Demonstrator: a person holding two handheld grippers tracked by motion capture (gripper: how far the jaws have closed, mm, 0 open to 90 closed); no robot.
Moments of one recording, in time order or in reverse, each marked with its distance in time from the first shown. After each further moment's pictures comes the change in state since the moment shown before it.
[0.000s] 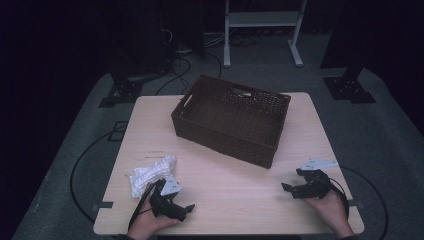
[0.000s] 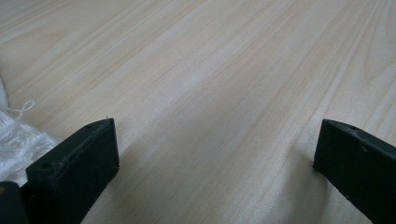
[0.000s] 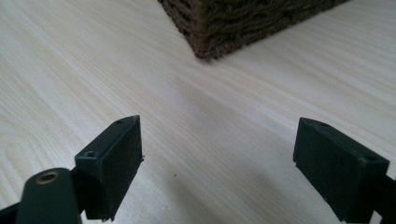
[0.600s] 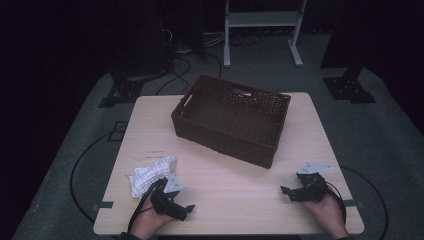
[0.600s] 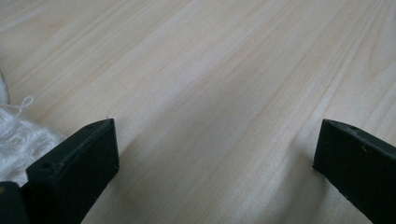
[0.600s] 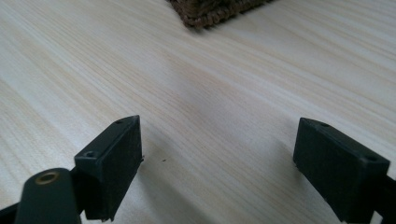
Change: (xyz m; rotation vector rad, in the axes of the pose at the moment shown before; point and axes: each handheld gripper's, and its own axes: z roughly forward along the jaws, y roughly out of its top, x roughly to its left) left arm -0.001 0.004 0.000 0.041 0.001 -0.001; right arm 0.004 -0.012 0.013 0.046 -0.058 0.007
